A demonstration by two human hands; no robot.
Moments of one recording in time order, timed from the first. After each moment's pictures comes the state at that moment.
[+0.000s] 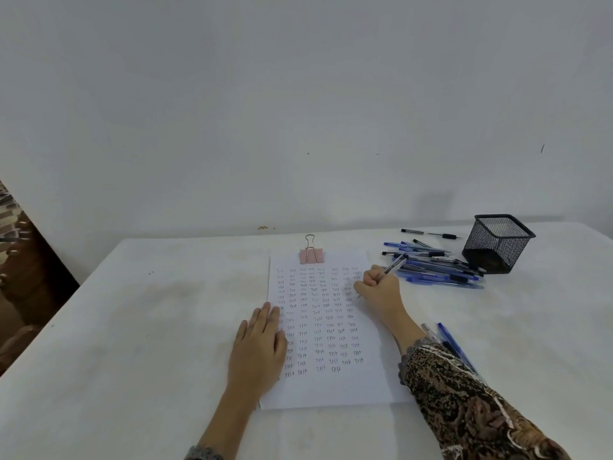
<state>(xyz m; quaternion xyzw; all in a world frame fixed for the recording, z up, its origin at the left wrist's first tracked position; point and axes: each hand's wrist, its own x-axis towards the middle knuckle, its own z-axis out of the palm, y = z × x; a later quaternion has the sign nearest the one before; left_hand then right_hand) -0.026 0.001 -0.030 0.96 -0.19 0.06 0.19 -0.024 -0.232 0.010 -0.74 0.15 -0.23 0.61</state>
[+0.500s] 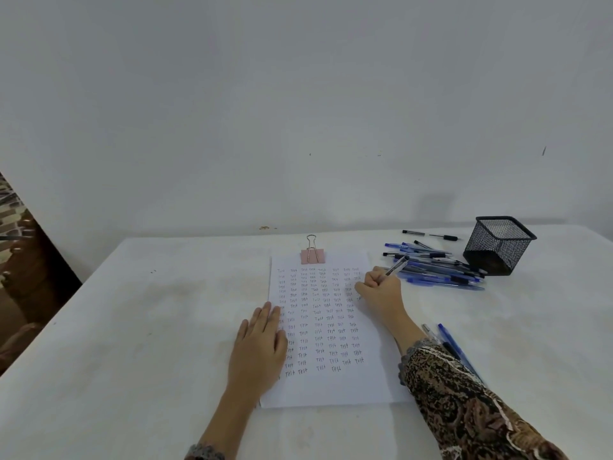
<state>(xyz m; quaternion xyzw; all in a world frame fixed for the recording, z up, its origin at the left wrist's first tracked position) -0.027 0.001 -0.026 0.96 -0.18 0.05 0.21 -0.024 -0.230 0.011 -0.74 0.16 -0.24 0.60</state>
